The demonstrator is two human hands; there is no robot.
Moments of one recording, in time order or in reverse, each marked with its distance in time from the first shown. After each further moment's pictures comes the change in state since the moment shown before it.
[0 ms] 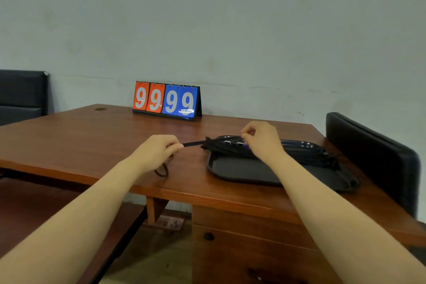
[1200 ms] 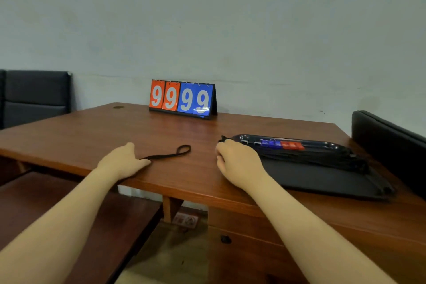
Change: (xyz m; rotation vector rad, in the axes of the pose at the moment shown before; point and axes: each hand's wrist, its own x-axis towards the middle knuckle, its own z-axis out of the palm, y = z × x) left_hand -0.030 -0.083 -0.030 0.311 -0.024 -0.627; right_hand -0.037 -0.036 0.068 -0.457 -0.120 -0.548
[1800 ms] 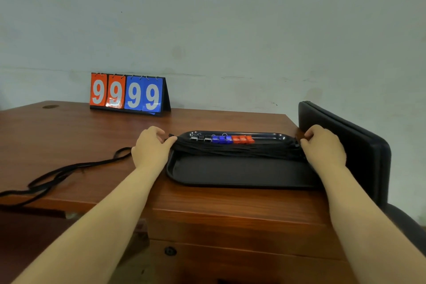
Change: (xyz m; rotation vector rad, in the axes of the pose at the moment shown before) left_hand -0.006 0.191 0.071 -0.632 0.355 0.237; right_hand -0.104 0.232 -0.062 -0.113 0.220 0.935
